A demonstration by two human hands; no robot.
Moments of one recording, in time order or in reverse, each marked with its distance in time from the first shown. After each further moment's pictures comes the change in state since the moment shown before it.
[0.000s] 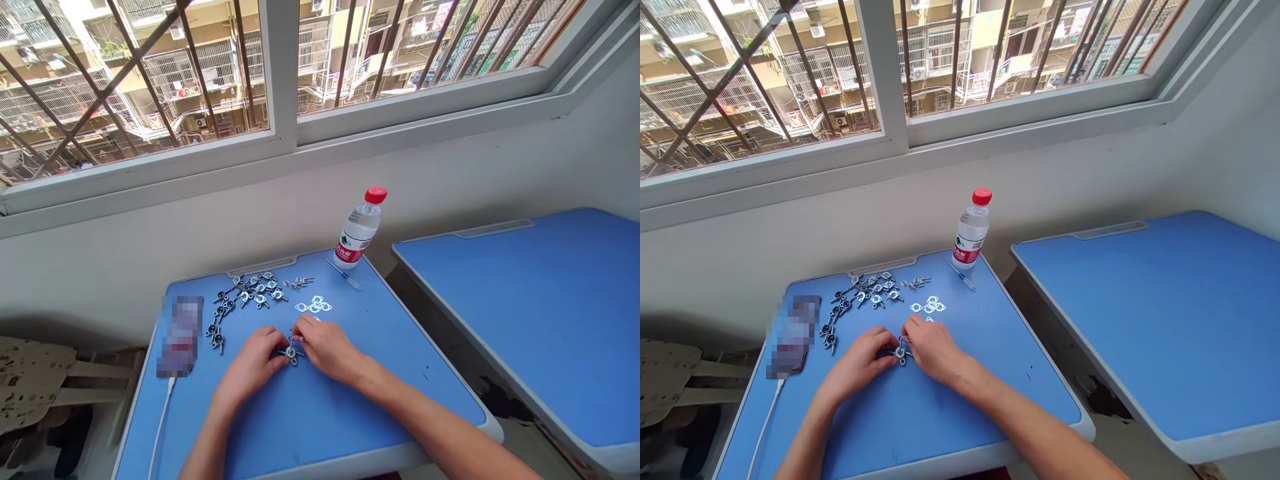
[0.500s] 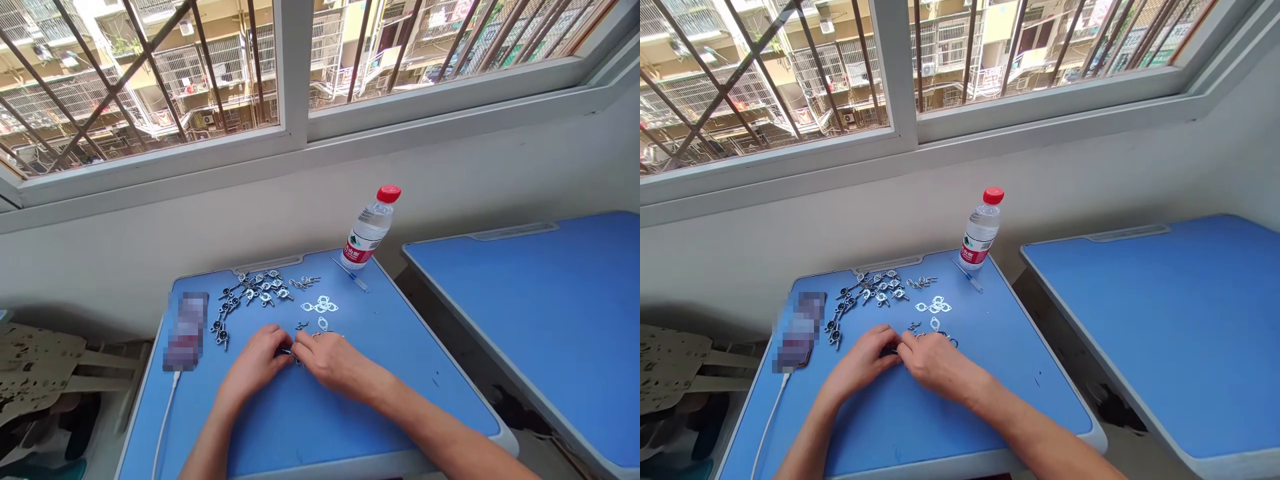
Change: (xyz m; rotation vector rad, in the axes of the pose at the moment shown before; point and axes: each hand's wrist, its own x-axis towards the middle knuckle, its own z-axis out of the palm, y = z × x) left_hand -0.001 0.001 0.001 -0.007 0.040 0.020; right_hand -0.012 -0.008 -0.002 -0.349 0.062 -0.430
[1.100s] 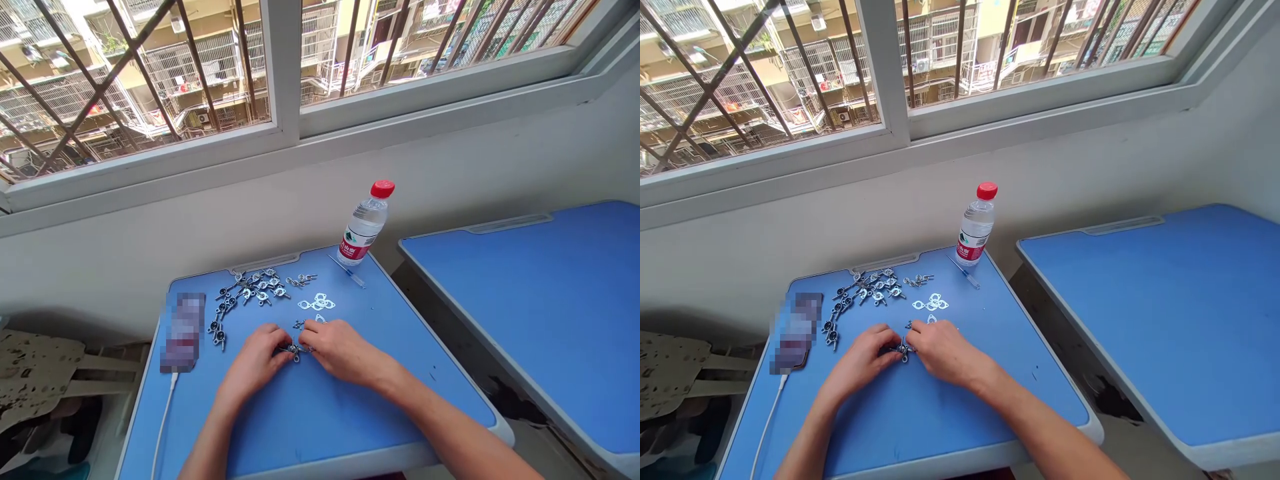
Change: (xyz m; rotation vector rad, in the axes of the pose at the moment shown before) left_hand 0.001 0.006 -0.002 0.044 -0.024 -0.026; right_hand -0.003 0.019 -0.012 0.239 -0.186 0.227
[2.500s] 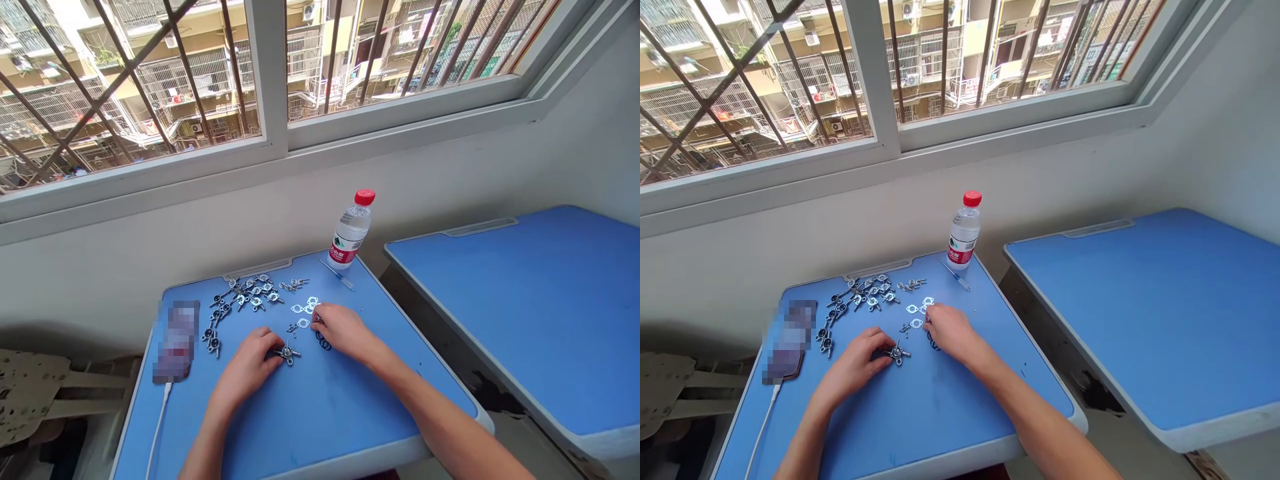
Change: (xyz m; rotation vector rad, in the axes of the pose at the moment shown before) left_hand -0.002 -0.002 -0.005 -0.025 -0.013 -0.010; right_hand 0.008 0.022 -0.019 0.147 -0.087 0.575
